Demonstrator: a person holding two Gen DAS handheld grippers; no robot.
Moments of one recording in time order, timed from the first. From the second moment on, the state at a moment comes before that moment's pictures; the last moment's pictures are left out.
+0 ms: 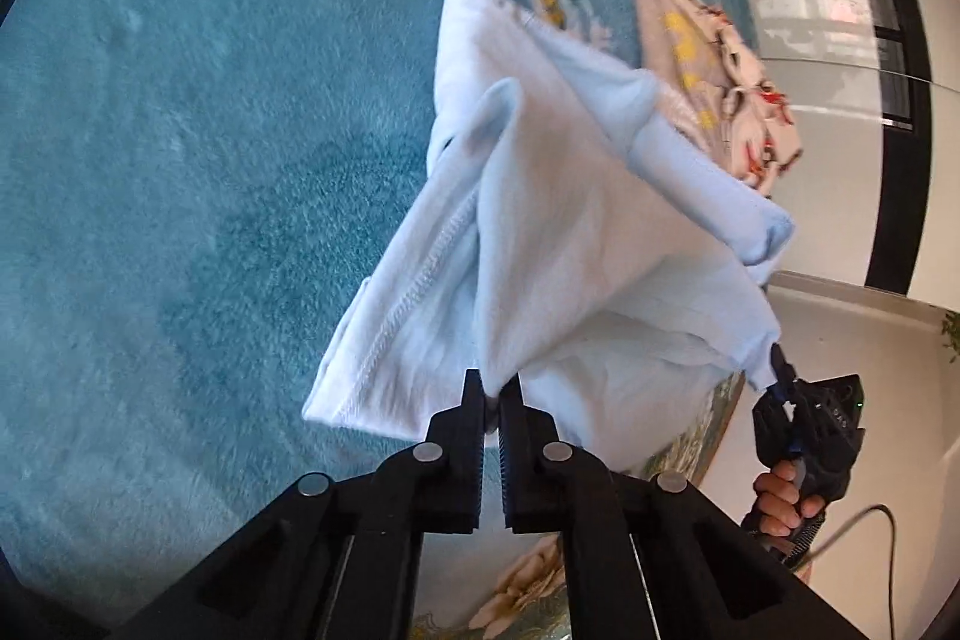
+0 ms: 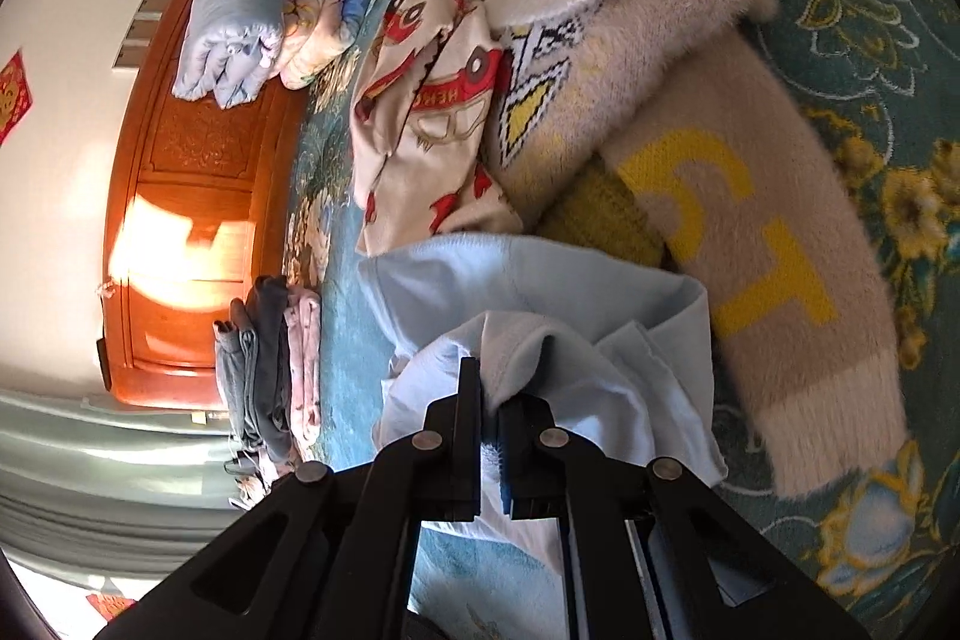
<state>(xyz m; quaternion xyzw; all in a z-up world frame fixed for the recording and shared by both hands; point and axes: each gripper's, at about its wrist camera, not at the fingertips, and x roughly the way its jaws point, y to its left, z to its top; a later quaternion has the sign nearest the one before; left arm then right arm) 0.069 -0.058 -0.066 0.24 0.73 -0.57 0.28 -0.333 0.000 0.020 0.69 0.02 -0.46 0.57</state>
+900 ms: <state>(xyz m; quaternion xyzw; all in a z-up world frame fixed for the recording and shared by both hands) 0.103 -0.153 -0.006 0.08 0.75 -0.57 0.32 -0.344 -0.030 0.036 0.71 -0.01 -0.46 0.53</state>
